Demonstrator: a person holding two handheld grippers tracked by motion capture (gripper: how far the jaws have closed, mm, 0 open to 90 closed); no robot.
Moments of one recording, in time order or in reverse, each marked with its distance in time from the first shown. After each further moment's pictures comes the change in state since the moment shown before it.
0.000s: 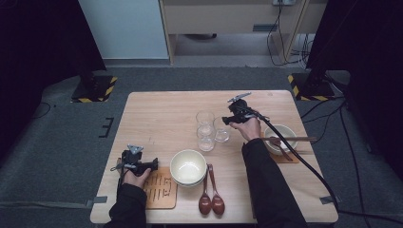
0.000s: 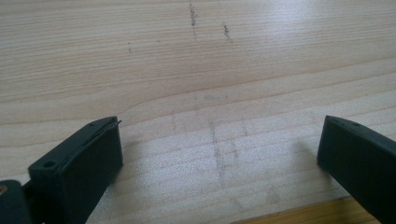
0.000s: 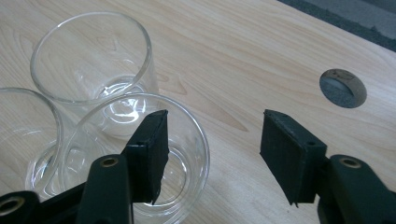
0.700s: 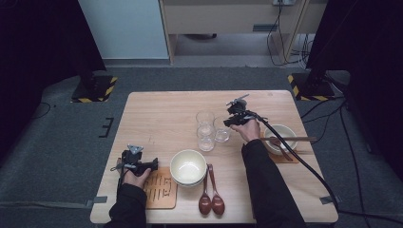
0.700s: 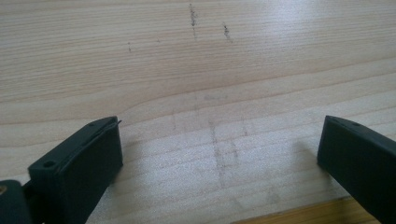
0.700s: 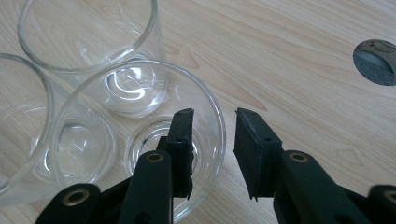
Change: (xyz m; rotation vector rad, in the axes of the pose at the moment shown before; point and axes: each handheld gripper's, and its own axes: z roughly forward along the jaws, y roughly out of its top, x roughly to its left) left arm 0.000 0.000 0.000 0.000 0.000 0.000; right arm -0.002 -0.007 0.013 0.096 0.061 0.005
